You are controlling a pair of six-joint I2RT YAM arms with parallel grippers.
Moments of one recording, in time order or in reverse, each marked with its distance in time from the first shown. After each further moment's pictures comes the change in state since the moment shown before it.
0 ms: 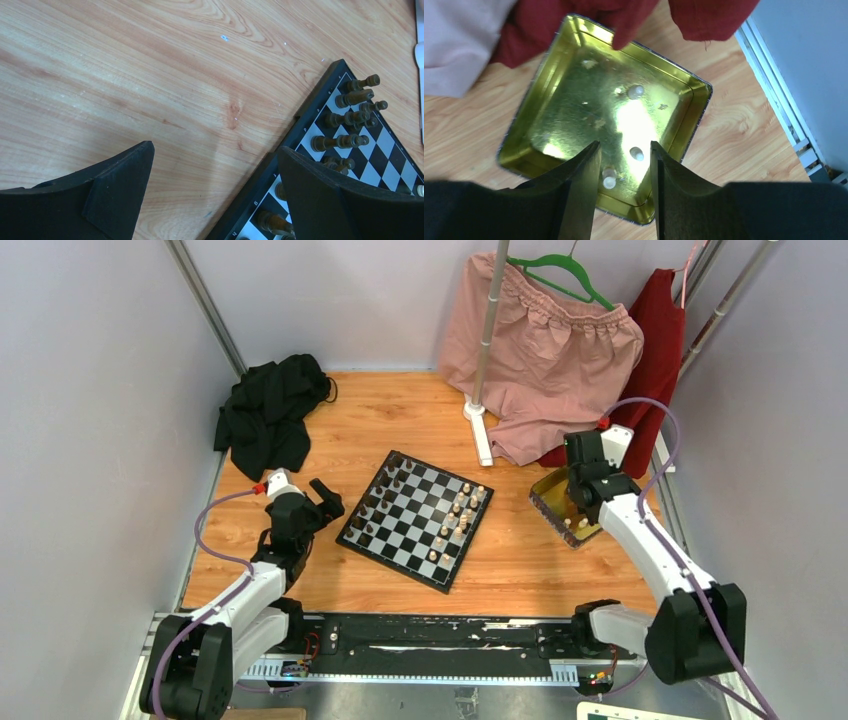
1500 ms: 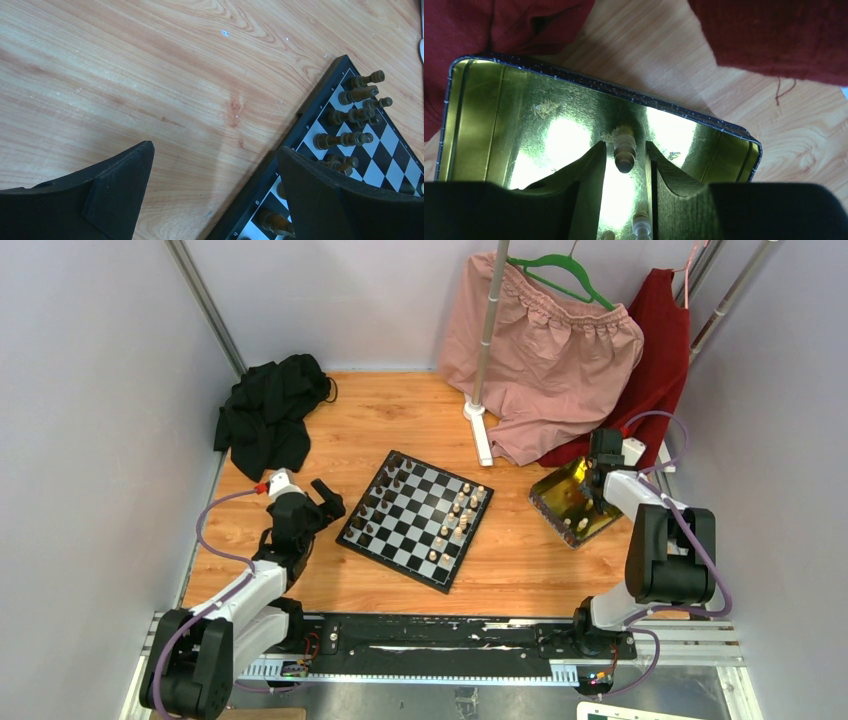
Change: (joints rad) left arm -0.003 0.024 0.000 0.010 0.003 0.000; right arm -0.326 0.382 -0.041 0.284 -0.267 0.018
